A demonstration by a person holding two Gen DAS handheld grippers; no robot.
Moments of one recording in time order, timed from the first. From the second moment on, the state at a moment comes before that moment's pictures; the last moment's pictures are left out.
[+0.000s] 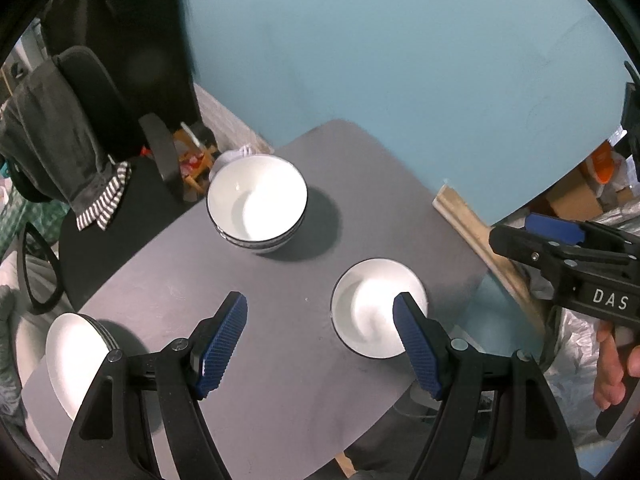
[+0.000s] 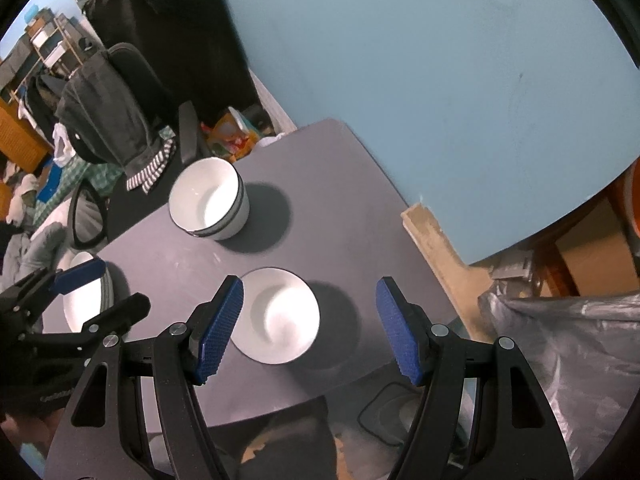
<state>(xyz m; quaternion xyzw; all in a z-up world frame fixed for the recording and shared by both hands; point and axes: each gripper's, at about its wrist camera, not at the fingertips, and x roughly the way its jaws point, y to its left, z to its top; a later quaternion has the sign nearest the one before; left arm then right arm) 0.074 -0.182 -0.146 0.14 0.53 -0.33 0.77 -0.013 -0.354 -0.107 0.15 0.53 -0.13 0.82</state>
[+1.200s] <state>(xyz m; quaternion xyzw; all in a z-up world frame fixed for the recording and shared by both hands) 0.096 -0.222 -0.281 0.17 0.64 -0.28 0.70 -0.002 -0.373 -0.260 0.19 0.63 -0.10 0.74</state>
